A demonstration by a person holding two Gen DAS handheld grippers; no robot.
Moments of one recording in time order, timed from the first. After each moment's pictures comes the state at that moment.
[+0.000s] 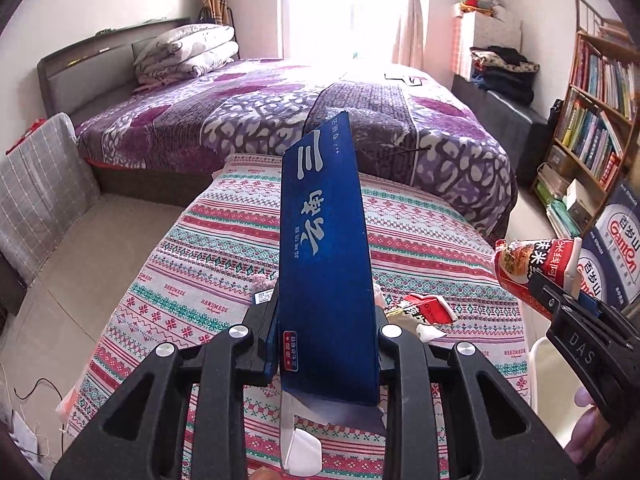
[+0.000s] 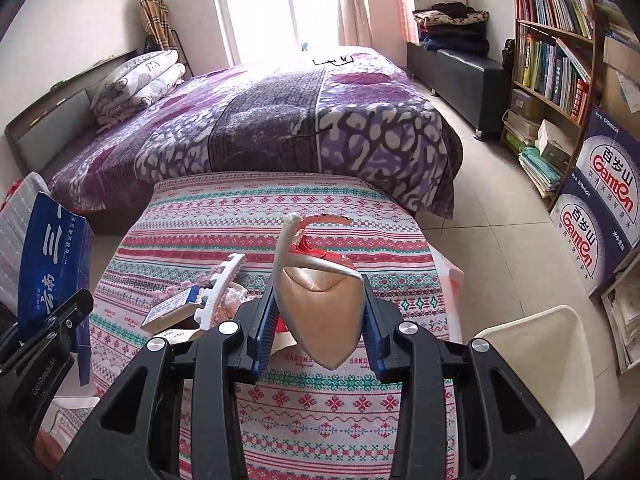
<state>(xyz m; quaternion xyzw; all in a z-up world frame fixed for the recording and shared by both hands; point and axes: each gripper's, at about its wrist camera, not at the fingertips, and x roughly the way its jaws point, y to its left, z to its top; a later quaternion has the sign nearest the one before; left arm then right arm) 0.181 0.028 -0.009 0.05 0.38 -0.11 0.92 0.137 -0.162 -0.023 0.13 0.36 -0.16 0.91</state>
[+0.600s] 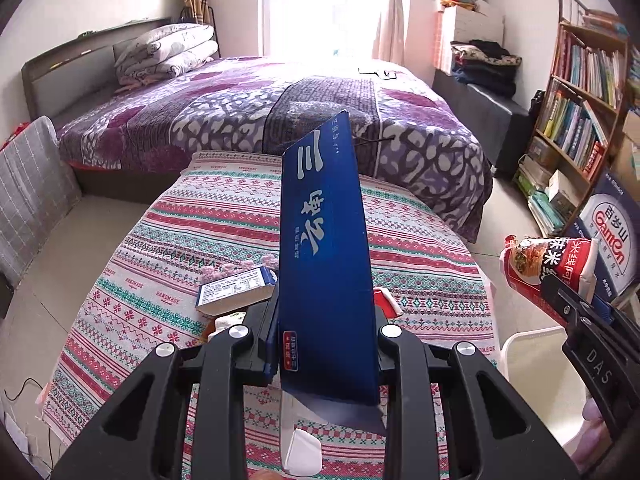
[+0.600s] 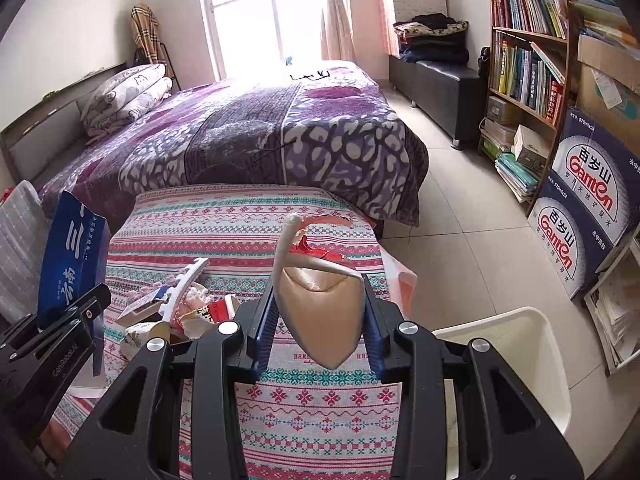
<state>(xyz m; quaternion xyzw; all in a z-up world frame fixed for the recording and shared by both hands) 0.163 -0.025 -0.016 0.04 0.38 -0.14 0.91 0.096 -0.203 -0.018 0.12 0.34 -0.18 0.91</state>
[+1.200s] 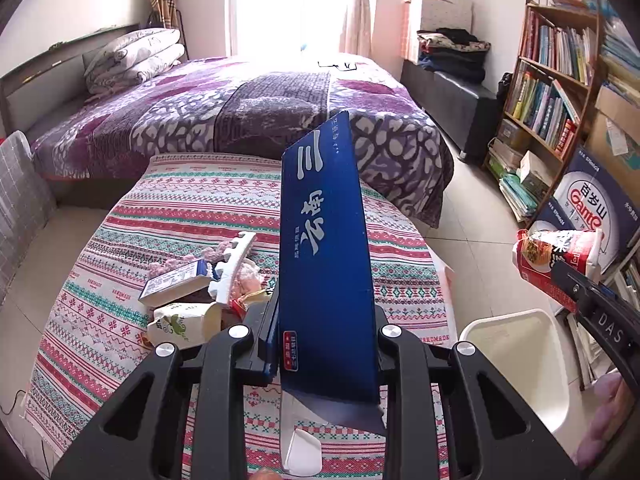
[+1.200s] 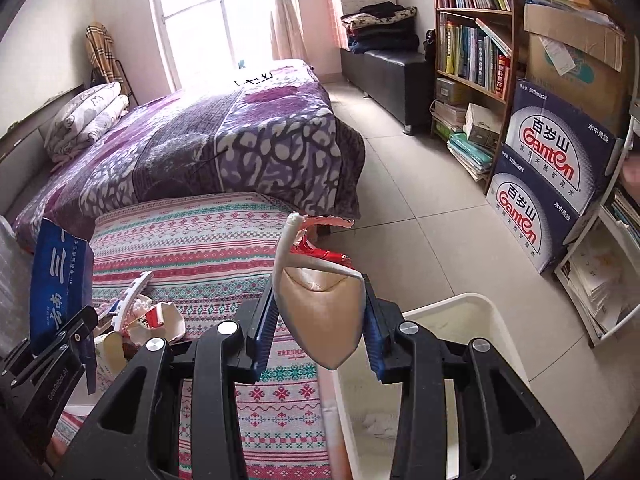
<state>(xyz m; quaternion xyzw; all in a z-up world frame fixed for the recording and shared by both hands) 0.137 -0.081 -0.022 0.06 0.38 -0.19 0.90 0.055 -0.274 -0.018 0.16 0.35 -0.26 0.89</state>
